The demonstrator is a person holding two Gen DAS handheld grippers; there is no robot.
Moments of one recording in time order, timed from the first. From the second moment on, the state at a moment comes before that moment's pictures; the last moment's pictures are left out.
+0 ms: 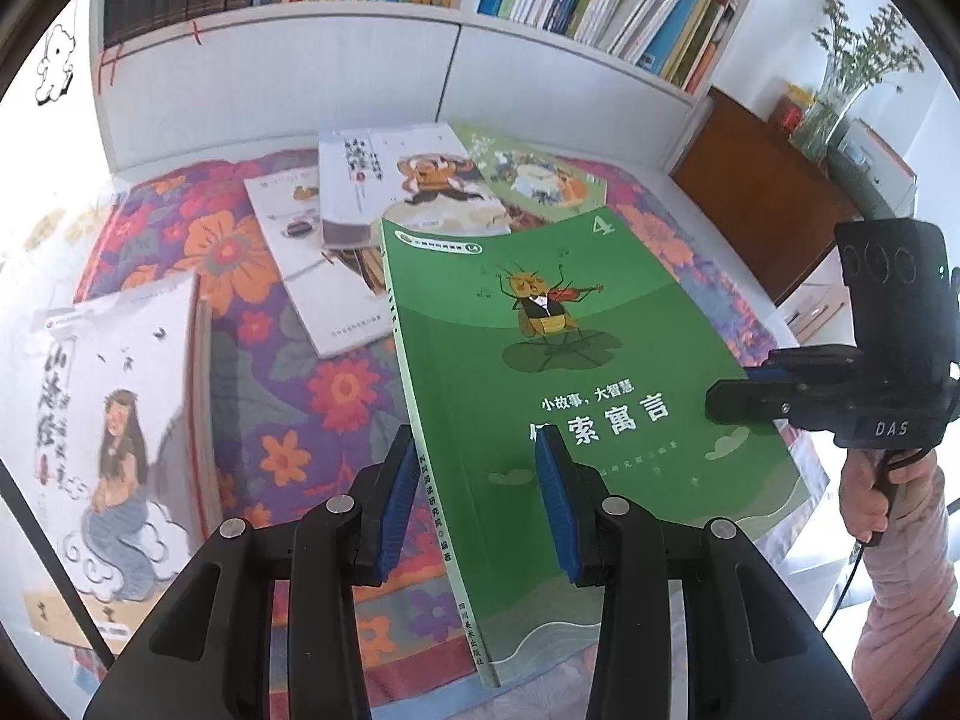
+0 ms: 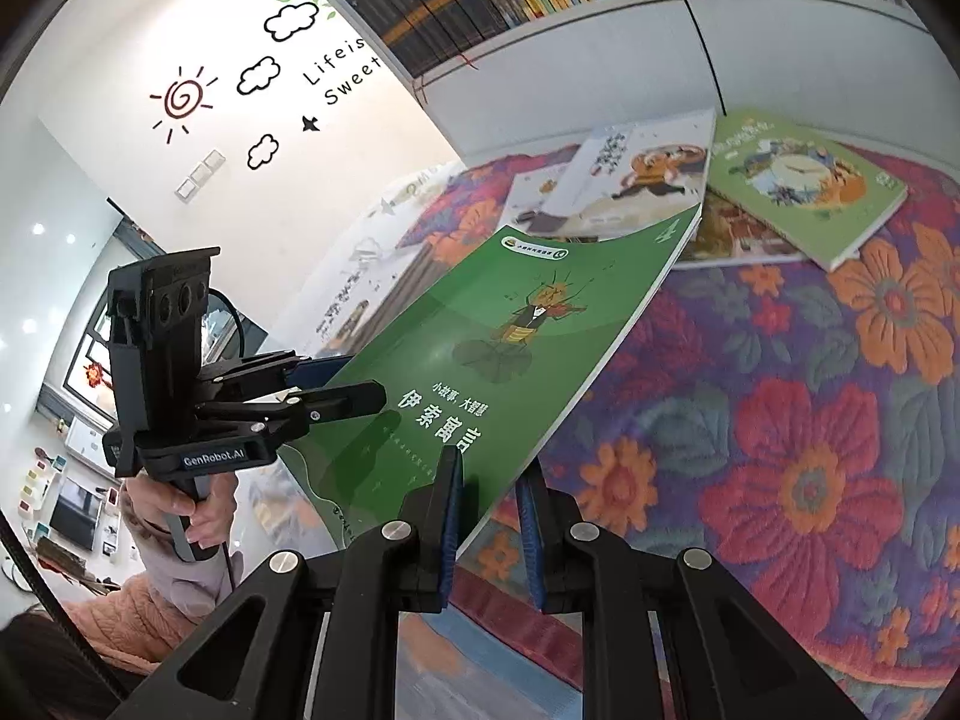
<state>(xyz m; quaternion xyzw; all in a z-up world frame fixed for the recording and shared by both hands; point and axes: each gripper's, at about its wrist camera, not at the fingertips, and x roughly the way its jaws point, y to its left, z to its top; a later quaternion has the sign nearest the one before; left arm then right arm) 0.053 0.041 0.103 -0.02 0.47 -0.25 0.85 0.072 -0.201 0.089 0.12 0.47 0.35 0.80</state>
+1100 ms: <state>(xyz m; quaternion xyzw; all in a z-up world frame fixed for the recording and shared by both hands) 0.058 0.254 0.143 -0.10 0.41 -0.15 0.89 0.103 0.020 0.144 0.02 0.41 0.44 0.80</state>
